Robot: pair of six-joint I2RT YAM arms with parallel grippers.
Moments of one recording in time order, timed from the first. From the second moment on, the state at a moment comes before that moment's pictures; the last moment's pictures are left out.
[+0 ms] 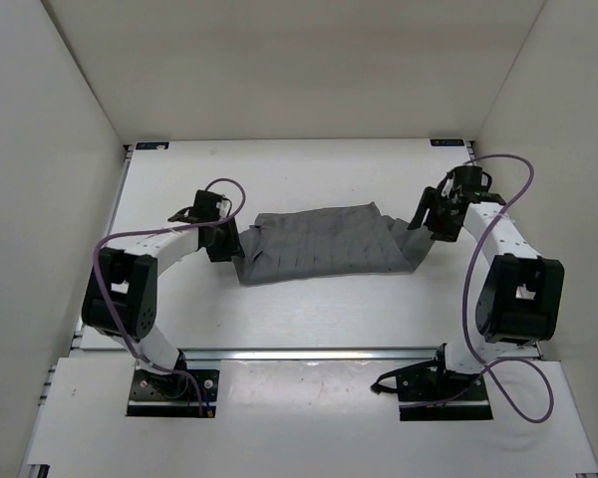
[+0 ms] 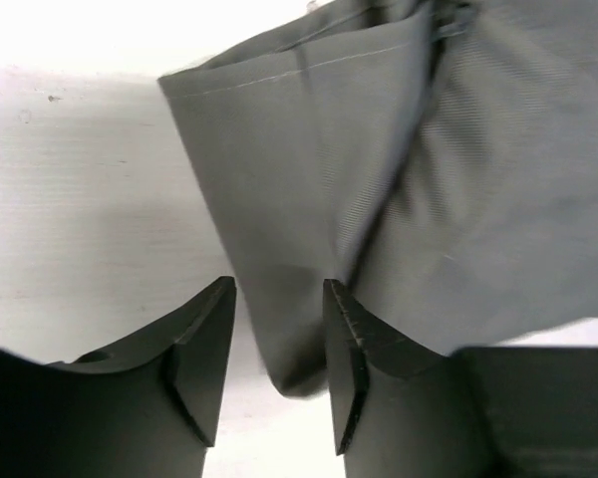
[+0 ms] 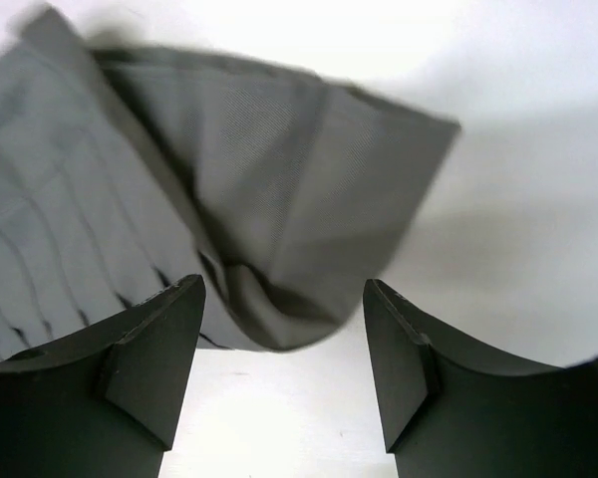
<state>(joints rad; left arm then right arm) -0.24 1.61 0.95 -0.39 0.12 -0.46 -0.09 1.58 1.17 -0.59 -0.21 0.29</state>
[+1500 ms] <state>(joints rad) -0.26 1.70 0.95 -0.35 0.13 -0.48 0.14 1.56 1.24 -0.51 -0.35 0.32</state>
